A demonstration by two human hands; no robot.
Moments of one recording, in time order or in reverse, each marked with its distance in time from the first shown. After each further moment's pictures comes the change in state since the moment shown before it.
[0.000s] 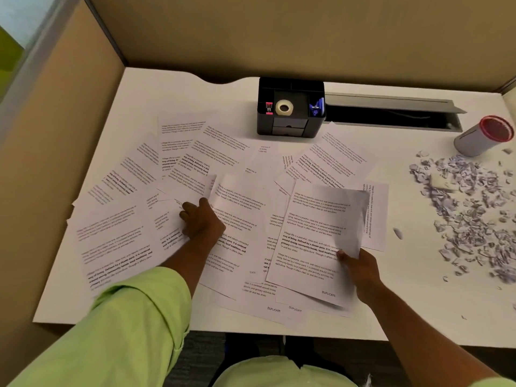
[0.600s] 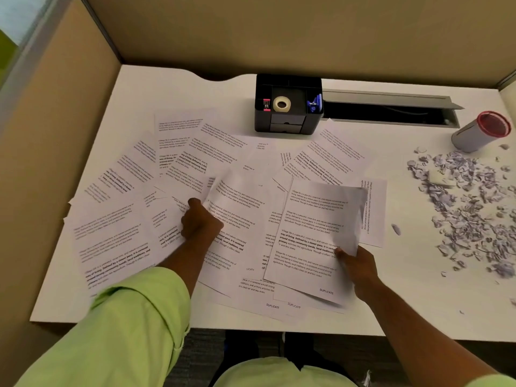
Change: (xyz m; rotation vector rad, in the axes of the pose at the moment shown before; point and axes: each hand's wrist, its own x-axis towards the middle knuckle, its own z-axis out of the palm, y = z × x) left_hand 0.005 -0.010 0.010 -0.307 0.040 -0.041; right_hand 0.000 0.005 0.001 -0.008 0.002 0.002
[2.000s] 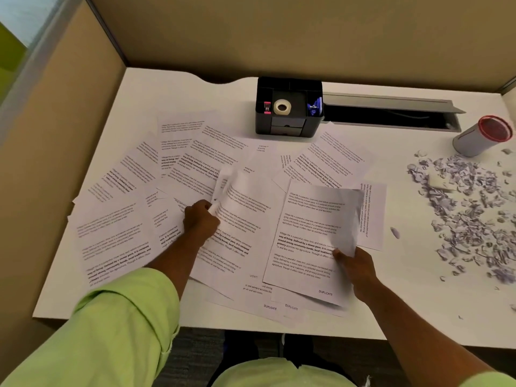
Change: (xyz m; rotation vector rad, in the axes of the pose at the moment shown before) left_hand 0.003 -0.003 -0.010 -0.027 -0.124 0.094; right_hand 0.001 -0.006 -0.004 0.004 -0.057 -0.010
